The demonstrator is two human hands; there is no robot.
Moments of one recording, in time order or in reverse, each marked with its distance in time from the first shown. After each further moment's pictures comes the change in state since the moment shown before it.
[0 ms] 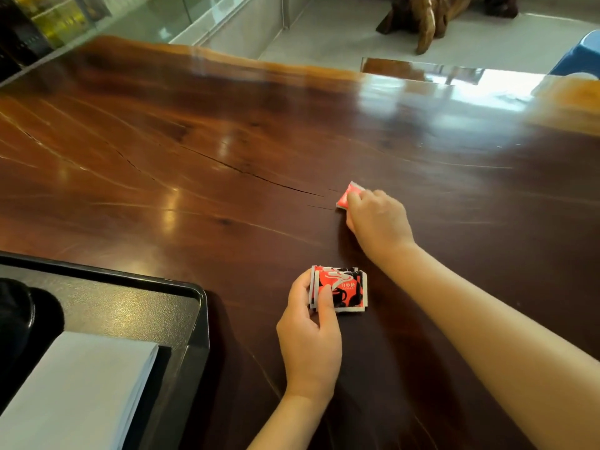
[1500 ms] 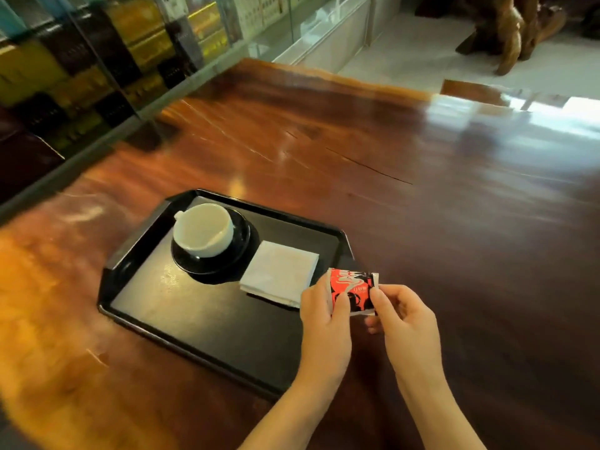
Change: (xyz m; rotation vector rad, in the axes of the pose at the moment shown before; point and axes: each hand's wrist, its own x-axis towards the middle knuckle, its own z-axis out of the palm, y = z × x) left_hand -0.090 0.079 -0.202 0.016 -0.129 -0.271; right_hand -0.181 -0.221 -0.167 1.312 -0.129 0.722
